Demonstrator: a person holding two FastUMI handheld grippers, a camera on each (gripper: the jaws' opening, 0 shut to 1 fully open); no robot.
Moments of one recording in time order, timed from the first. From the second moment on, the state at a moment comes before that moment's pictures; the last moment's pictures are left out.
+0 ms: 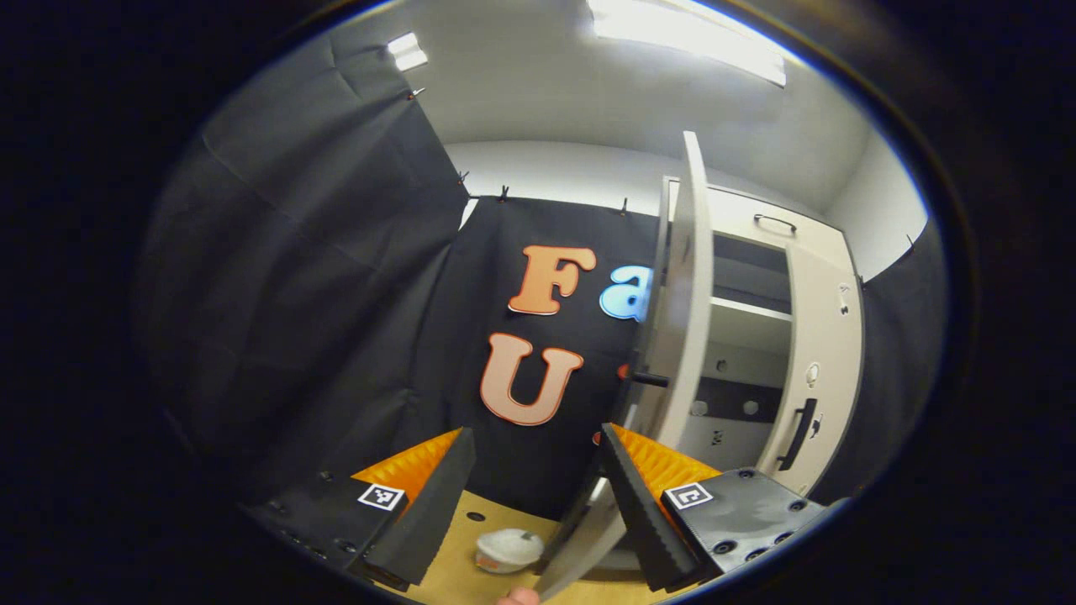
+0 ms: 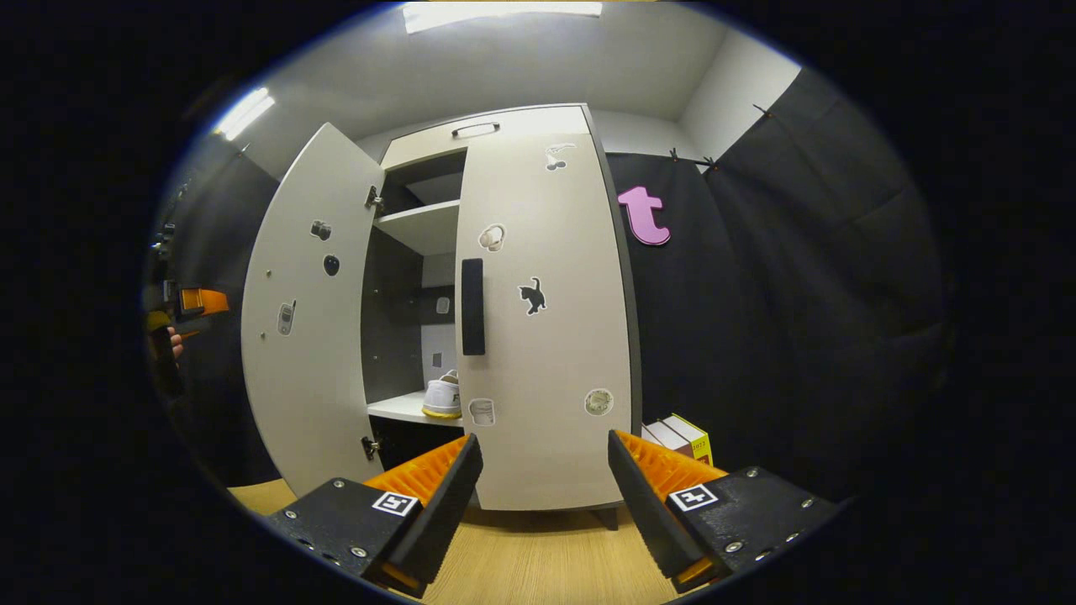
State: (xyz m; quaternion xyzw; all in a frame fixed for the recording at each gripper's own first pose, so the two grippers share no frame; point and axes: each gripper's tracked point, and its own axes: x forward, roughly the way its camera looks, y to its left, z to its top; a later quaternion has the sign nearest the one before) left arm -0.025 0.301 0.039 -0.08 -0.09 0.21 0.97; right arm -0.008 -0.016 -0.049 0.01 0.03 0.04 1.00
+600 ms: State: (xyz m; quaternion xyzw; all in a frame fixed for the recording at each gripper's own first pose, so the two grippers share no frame) left arm 0.027 0.308 0.024 -0.10 -0.07 0.19 0.97; right arm -0.003 -0.019 -0.050 0.01 0.04 0.03 1.00
